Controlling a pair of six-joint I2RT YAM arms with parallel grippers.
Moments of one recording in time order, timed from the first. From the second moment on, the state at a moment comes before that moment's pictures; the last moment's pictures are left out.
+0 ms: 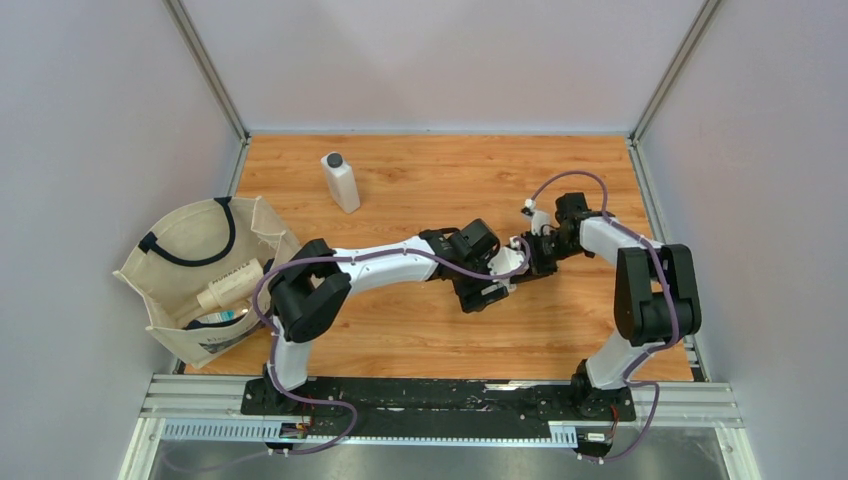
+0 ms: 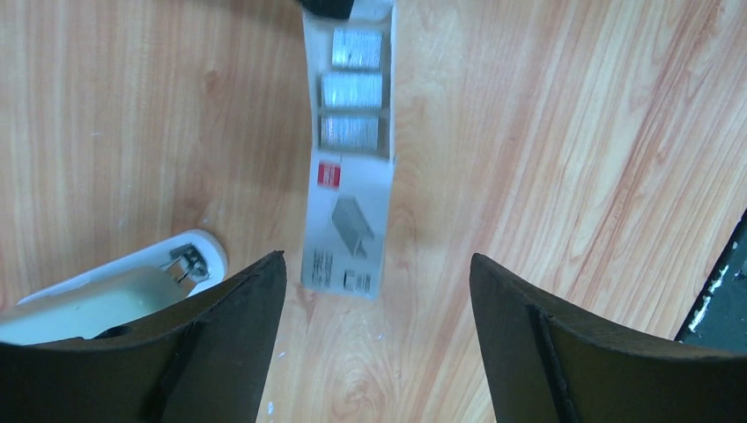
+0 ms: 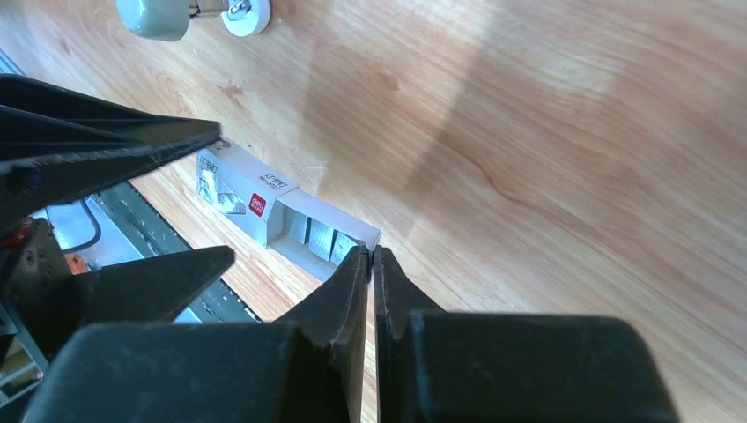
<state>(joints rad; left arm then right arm) -1.01 1.96 1.43 -0.49 0.21 0.28 0.08 1.68 0.96 -0.64 -0.71 -0.09</state>
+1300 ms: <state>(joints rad) -0.66 1.42 1.20 -0.69 0.13 0.41 -0.16 1.54 0.92 -0.53 -0.23 -0.05</state>
